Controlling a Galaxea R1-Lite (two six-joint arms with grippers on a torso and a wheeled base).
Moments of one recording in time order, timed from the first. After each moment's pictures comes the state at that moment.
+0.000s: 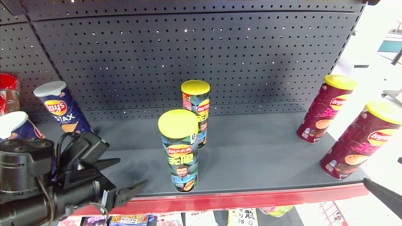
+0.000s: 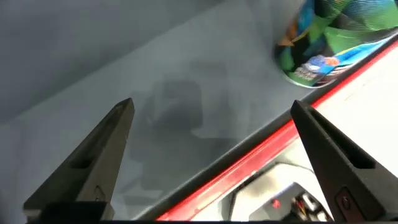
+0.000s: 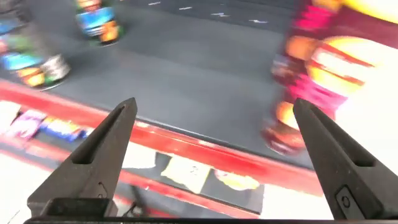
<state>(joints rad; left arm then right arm) -0.39 1.38 -0.34 -0.53 -0.16 0.11 0.61 0.69 -0.38 -0.13 -0.32 -0.01</state>
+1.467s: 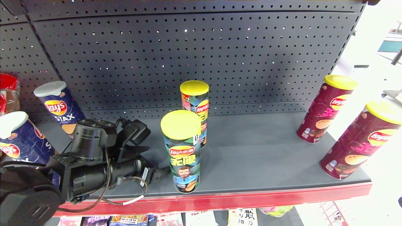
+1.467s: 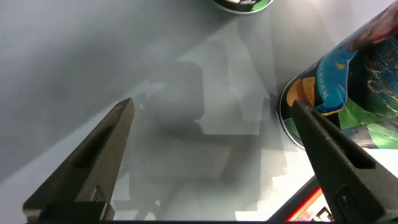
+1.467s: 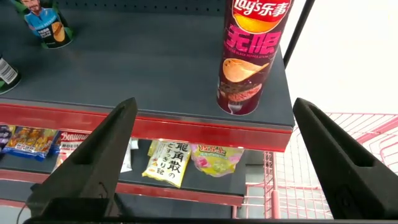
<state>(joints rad) -0.47 1.68 -0.54 -0.59 -0.14 0.11 0.46 0.45 -0.32 0.00 -0.31 0.01</state>
